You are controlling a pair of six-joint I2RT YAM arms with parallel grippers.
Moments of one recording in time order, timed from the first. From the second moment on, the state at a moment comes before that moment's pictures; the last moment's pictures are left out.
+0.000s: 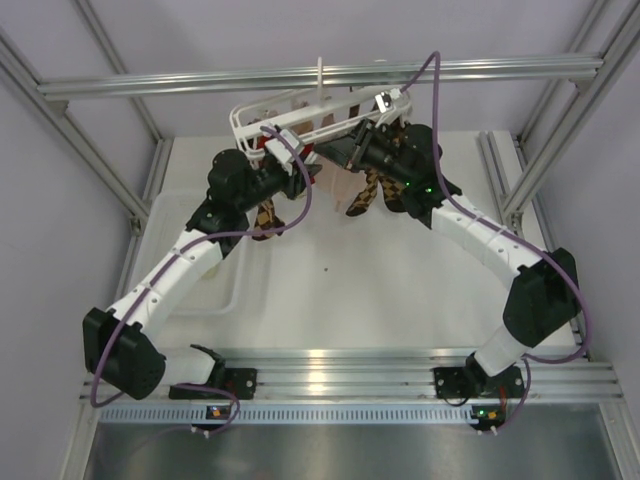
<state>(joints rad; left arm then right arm) -0.46 1.31 1.16 0.15 0.41 0.18 0.56 1.60 1.37 0.36 -0.44 0.86</state>
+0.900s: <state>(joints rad) 0.08 1.03 1.33 -0.52 0.45 -0.20 0.55 1.60 1.37 0.40 -0.45 0.84</state>
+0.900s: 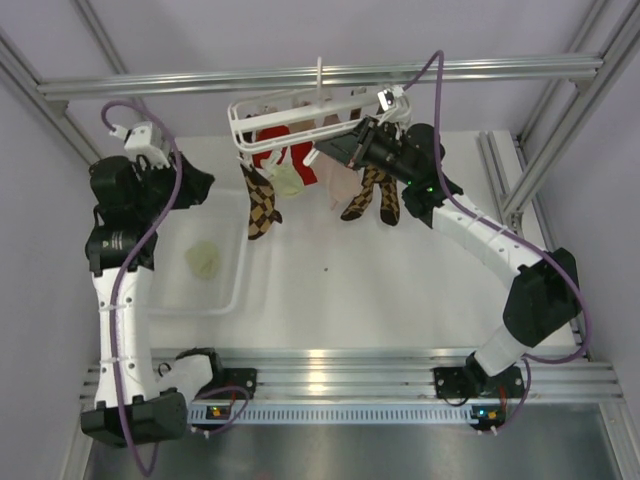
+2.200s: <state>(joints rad) 0.25 1.73 1.16 -0.74 -0.01 -0.23 0.55 1.66 1.43 0.37 -0.45 0.80</state>
